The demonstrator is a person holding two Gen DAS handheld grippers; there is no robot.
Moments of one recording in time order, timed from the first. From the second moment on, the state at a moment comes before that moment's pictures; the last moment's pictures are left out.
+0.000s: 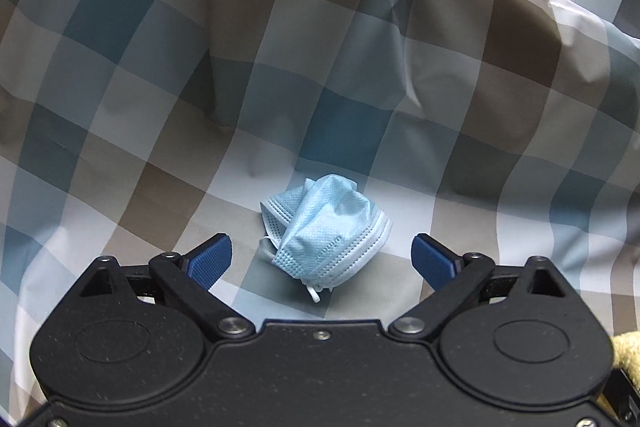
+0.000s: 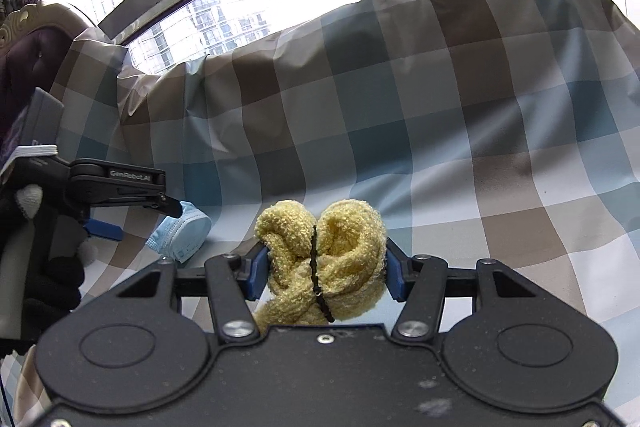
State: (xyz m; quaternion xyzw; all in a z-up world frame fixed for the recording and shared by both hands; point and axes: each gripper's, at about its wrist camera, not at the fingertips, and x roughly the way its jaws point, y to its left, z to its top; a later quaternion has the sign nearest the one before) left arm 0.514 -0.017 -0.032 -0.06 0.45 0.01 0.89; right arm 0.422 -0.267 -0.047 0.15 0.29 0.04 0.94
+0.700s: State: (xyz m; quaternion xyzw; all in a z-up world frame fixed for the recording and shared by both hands) left arm 0.541 -0.030 -0.062 -0.03 0.42 0.03 0.90; right arm 0.411 -0.268 -0.047 0.15 0.27 0.04 0.95
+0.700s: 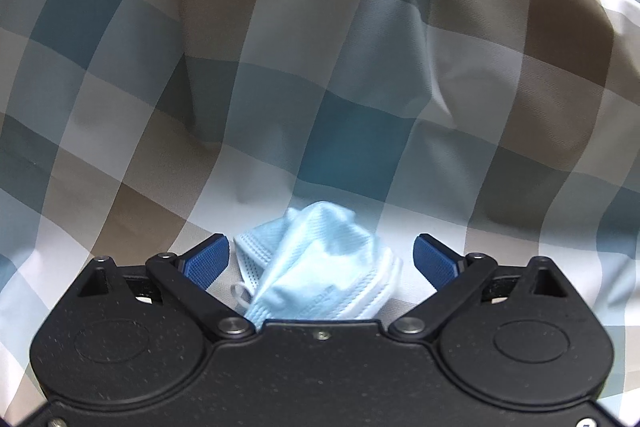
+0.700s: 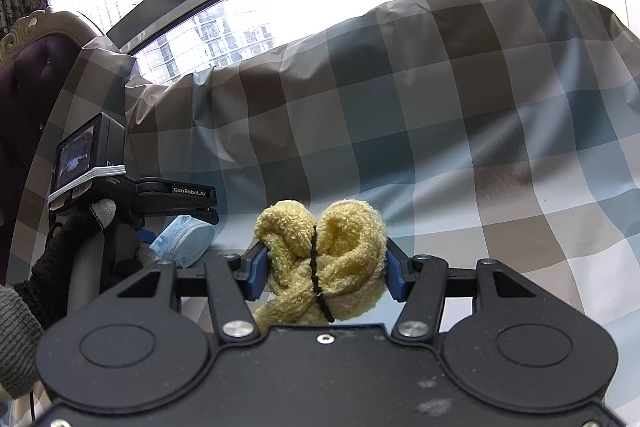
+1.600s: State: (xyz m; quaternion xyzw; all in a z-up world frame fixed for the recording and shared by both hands) left arm 0.560 -0.002 -0.079 -0.10 0.47 0.02 0.88; right arm 0.415 -0.268 -0.047 0.15 0.28 0.04 0.95
